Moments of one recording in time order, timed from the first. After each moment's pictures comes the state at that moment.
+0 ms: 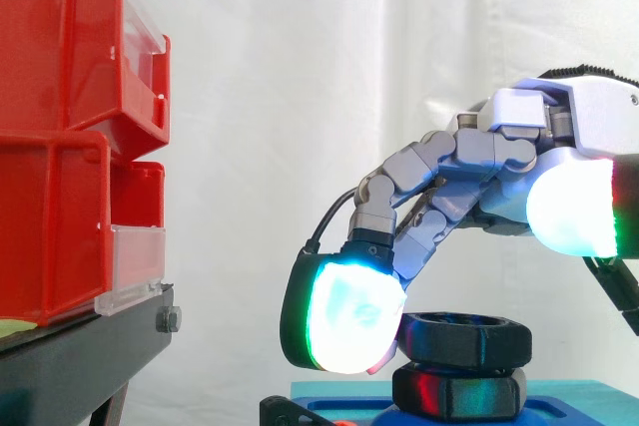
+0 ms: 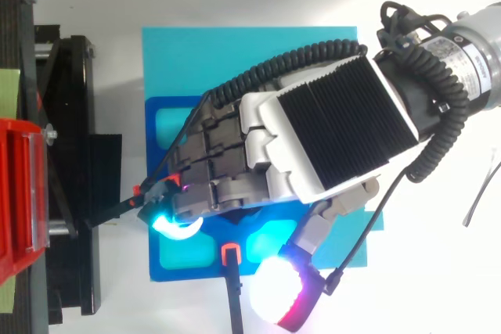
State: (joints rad) arm 0.00 -2.29 -1.22 -2.63 -2.04 -1.28
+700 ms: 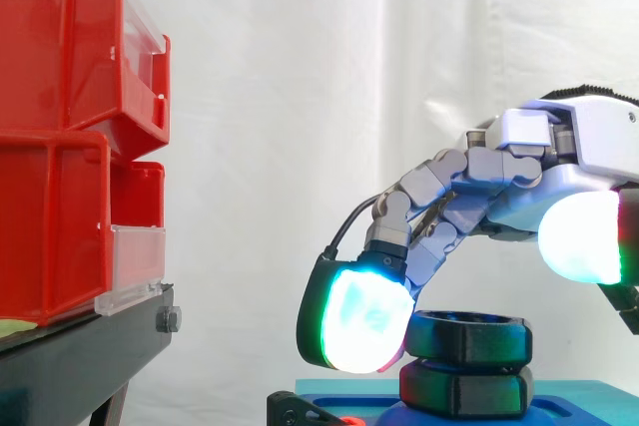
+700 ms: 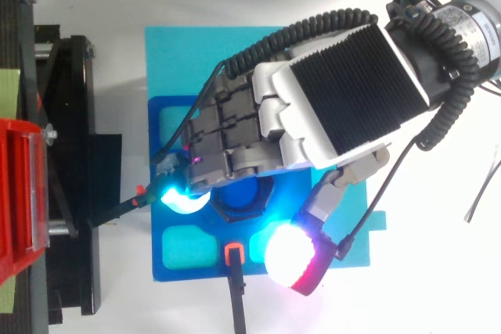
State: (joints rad) arm -0.05 -2.29 -1.22 -2.65 -2.10 -1.29
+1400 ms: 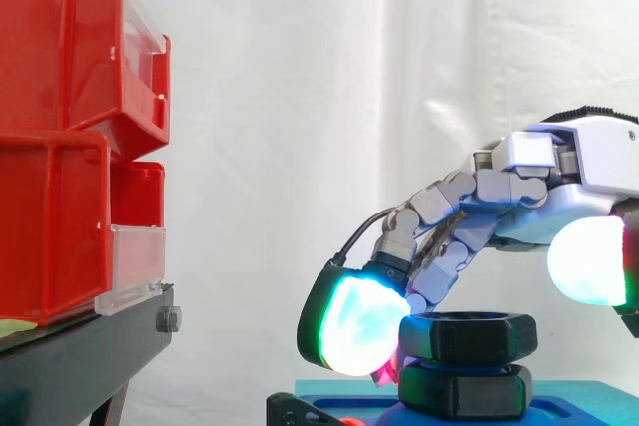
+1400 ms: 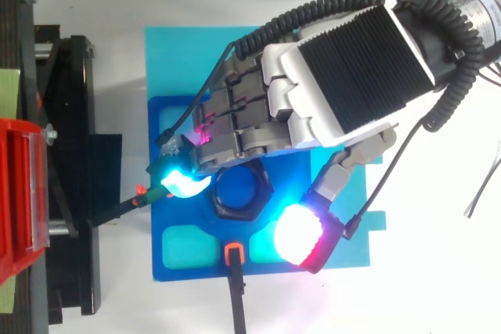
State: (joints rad) arm -0.07 -2.29 -1.22 -2.68 -2.13 -1.31
